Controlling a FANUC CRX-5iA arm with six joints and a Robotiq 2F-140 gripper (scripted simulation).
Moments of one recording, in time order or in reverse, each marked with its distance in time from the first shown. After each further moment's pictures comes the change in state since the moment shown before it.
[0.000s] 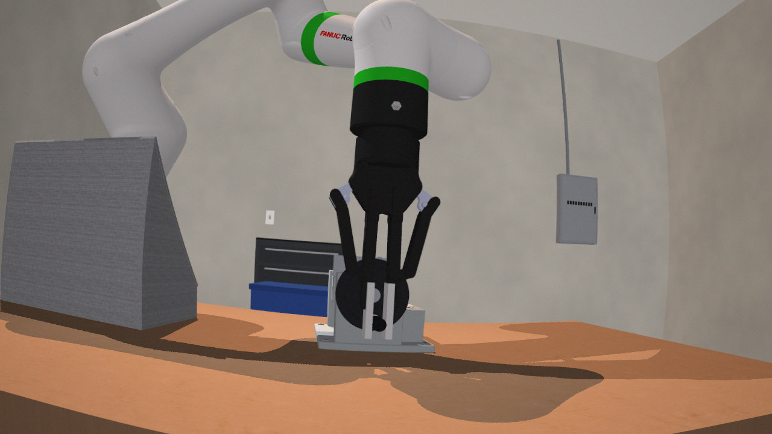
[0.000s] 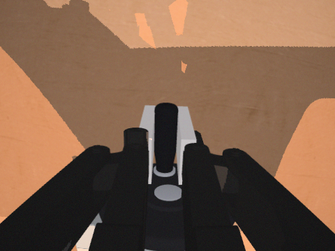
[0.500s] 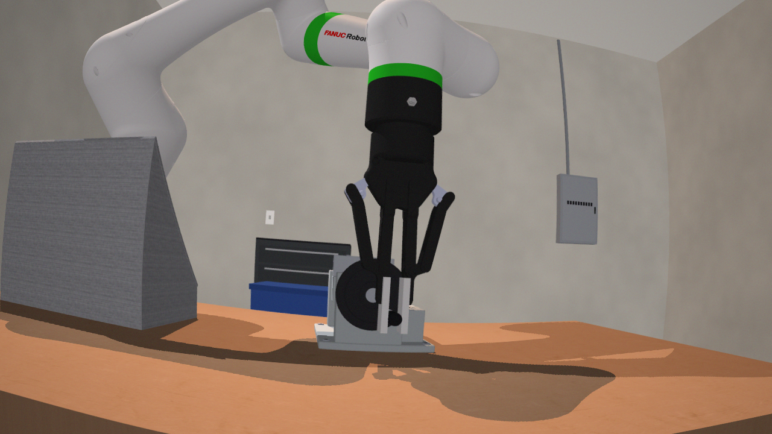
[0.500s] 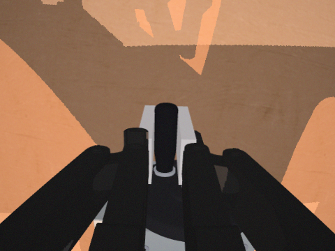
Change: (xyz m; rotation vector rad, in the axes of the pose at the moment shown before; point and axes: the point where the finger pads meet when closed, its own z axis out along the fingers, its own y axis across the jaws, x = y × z) arm 0.000 -0.018 -0.007 0.000 0.000 0.000
